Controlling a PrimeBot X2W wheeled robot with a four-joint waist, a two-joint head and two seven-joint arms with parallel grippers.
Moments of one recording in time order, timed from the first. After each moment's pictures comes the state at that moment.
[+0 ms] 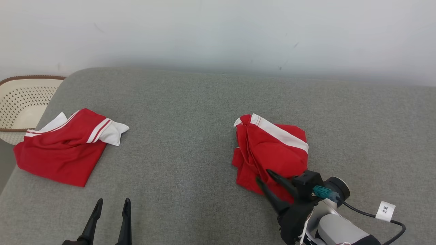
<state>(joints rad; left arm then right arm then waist) -0.03 0.05 0.01 0.05 -0.10 -0.05 -0.26 -0.53 -0.34 0.98 0.54 0.53 0.13 -0.23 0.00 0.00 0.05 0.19</state>
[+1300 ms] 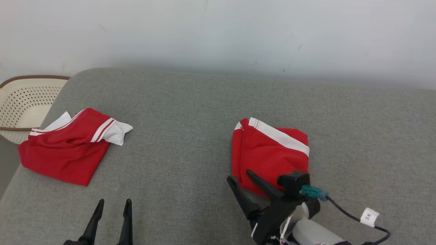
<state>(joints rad) -0.03 0.05 0.00 0.06 -0.10 -0.04 -0.26 -0.52 -0.18 0.98 0.58 0.80 0.13 -0.26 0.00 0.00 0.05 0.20</state>
